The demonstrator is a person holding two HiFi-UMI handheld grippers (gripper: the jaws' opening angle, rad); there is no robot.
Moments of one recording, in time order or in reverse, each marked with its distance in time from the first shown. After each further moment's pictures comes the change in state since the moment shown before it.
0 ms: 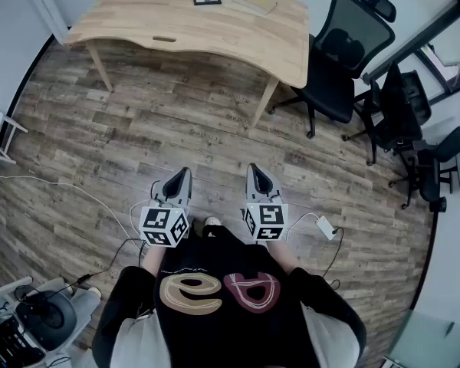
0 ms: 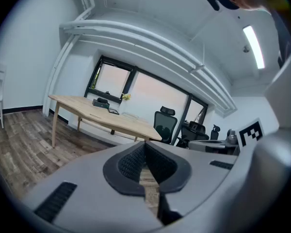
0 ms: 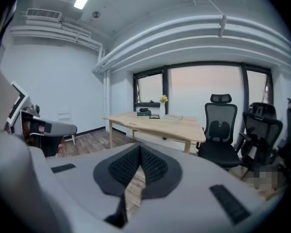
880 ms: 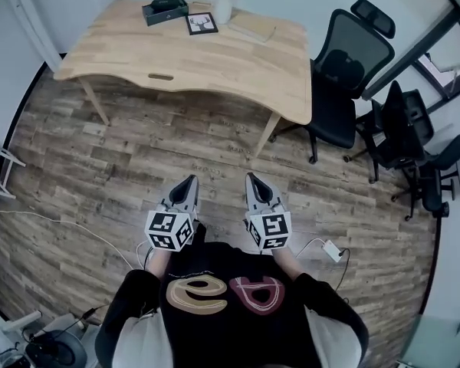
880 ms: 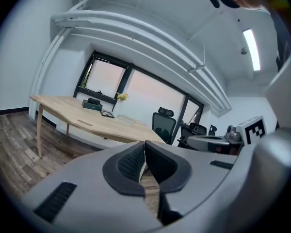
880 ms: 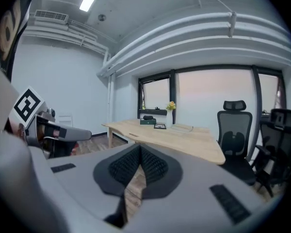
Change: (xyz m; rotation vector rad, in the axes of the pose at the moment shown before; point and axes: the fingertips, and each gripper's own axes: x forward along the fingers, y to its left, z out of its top) left arm 0.129 0.072 0.050 0.029 0.020 -0.106; right arm 0.130 -0.008 0.053 -0.032 -0.082 0.051
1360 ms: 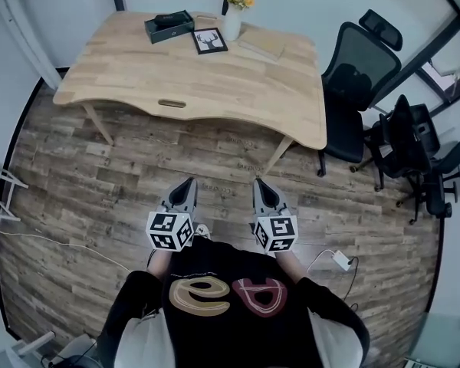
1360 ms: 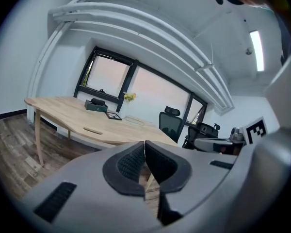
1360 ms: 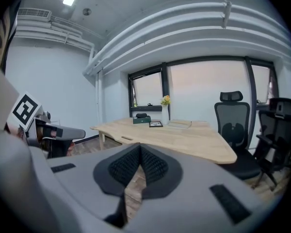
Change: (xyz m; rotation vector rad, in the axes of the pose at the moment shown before) left arm 0.061 0.118 0.058 0.011 0.039 -0.006; right arm 0.116 -0.002 0.023 0.097 0.039 -0.092
